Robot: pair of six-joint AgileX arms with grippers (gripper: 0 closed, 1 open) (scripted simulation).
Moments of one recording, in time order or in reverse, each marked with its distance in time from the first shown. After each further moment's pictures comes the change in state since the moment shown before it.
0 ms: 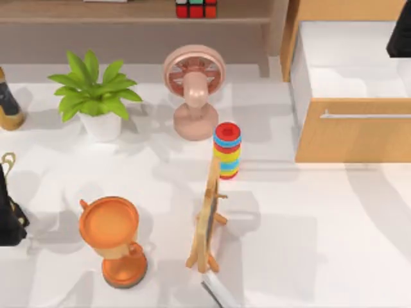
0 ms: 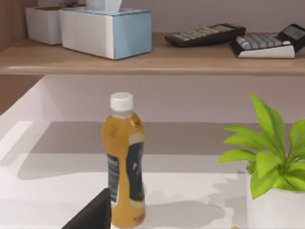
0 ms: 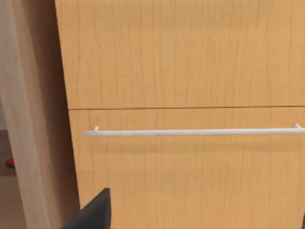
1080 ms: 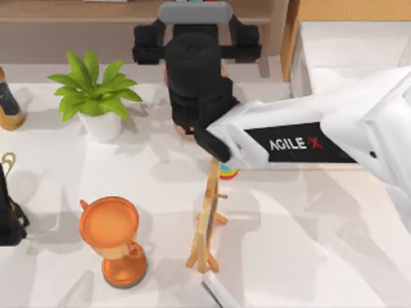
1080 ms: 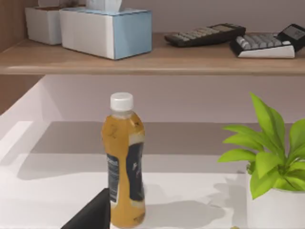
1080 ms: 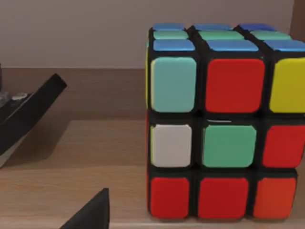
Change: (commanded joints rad) left arm 0.000 0.000 0.000 0.000 0.000 0.000; right arm 0.398 1.275 0.863 0.406 0.423 -0.019
